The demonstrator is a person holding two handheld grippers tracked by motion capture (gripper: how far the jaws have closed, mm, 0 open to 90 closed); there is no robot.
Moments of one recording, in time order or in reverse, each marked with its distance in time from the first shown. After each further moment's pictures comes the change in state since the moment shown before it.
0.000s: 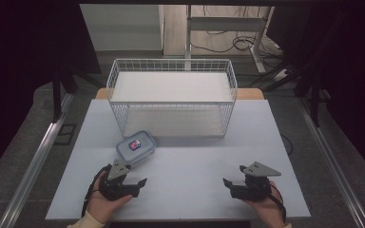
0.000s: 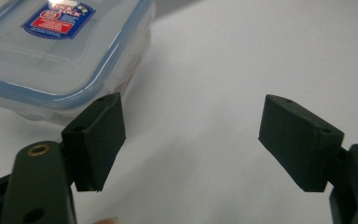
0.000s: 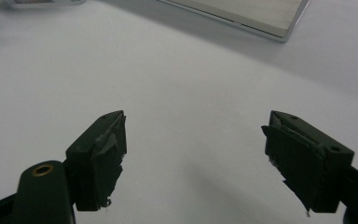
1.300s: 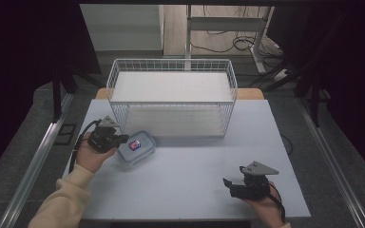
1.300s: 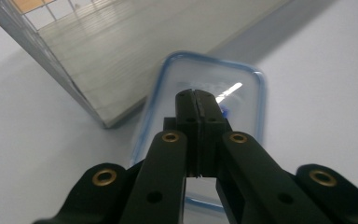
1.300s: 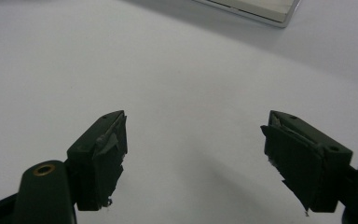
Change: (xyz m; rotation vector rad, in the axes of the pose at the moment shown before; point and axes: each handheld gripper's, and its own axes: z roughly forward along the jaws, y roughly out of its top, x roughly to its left) left arm 0.100 0.090 0.013 0.139 0.015 0.036; right arm -0.003 -0.003 0.007 0.037 -0.013 0.017
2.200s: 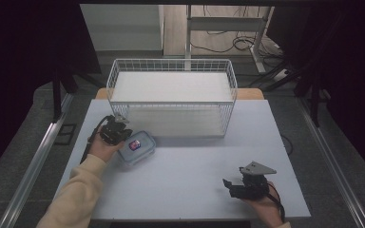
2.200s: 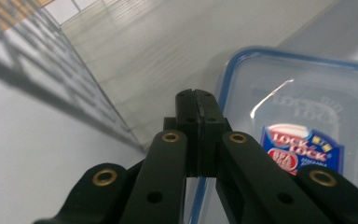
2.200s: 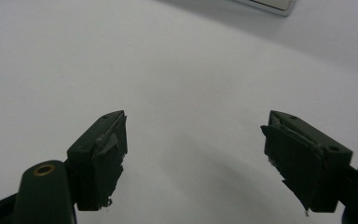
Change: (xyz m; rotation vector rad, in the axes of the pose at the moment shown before) left arm 0.015 0.011 0.050 0.064 0.101 0.056; right arm -0.002 -0.004 0.007 0.027 -0.003 -0.008
